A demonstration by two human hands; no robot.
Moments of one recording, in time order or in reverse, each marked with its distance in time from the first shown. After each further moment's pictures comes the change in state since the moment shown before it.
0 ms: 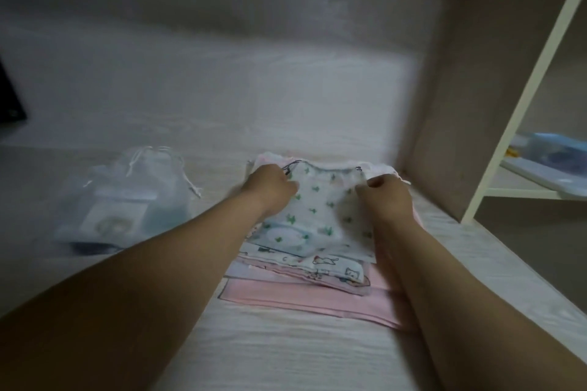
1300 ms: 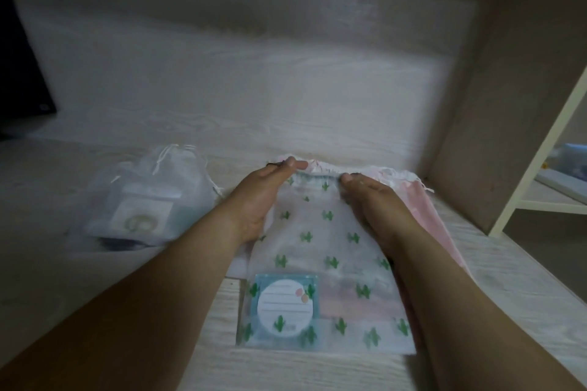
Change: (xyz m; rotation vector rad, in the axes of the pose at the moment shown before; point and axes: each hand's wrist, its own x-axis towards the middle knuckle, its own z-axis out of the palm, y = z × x) left_hand -0.032 -0.031 -0.030 -0.810 -0.093 0.029; right_hand -0.029 -0.026 0.026 0.625 -0.481 -0.044
